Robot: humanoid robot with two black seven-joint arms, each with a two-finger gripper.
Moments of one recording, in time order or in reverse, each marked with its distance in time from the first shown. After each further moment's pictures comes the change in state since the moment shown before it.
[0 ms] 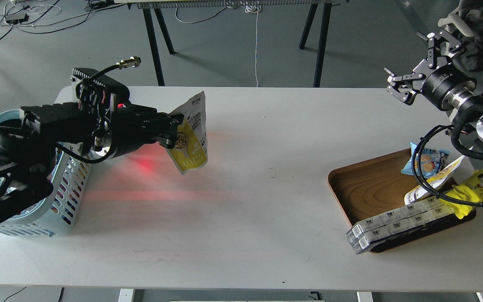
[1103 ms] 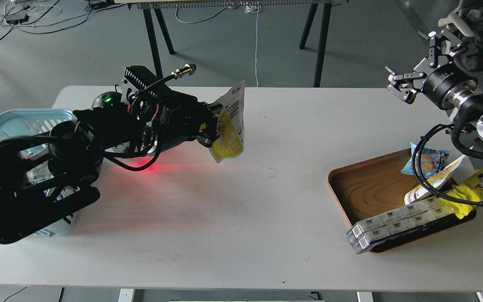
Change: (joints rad) left arm -0.058 -0.170 0.053 -0.008 0.299 0.000 0.005; right arm 0.001 -0.001 0.005 0.000 0.000 -0.003 0.001
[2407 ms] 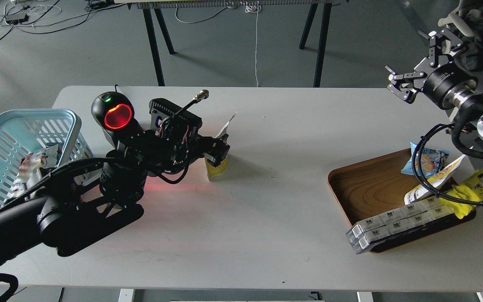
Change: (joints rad) left arm 0.115 -0.257 0.022 0.204 0.029 0.000 0.251; right arm 0.000 0.000 0.005 0.001 0.000 0.000 0.000
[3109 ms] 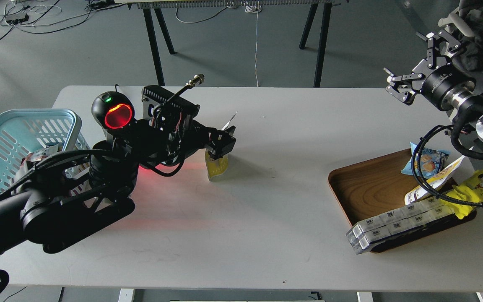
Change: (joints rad) left arm -0.026 0.033 -0.035 -0.067 -0.050 0.000 0.000; right arm 0.000 0.001 -0.009 0.001 0.000 0.003 -0.004
